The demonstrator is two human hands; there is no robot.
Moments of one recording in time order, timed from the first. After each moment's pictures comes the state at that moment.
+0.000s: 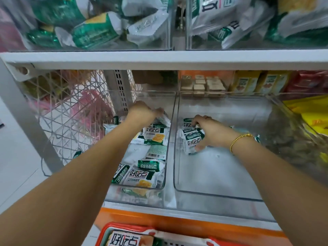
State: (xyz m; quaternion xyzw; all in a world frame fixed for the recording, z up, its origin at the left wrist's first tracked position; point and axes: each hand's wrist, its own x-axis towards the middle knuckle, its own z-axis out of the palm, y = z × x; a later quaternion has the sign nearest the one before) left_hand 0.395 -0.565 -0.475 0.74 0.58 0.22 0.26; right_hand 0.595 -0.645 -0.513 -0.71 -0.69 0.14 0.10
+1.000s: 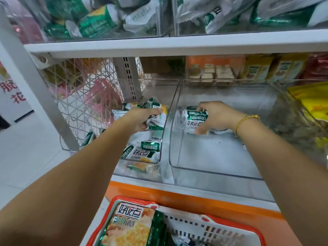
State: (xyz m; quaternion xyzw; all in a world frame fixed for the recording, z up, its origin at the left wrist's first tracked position) left_hand 0.373 -0.592 -0.499 0.51 0.61 0.29 0.53; right_hand 0.590 -0.668 -0.482 -0.71 -0.67 0.18 0.12
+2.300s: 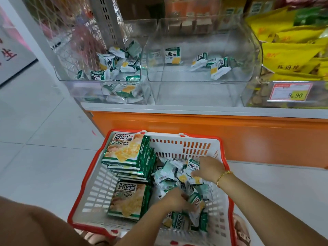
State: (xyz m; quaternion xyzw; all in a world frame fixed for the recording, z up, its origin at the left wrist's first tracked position) left_hand 0.380 -0.942 -0.755 0.67 0.45 -0.16 0.56; right_hand 0.546 -0.932 -0.701 -0.76 -0.57 0.30 -0.10
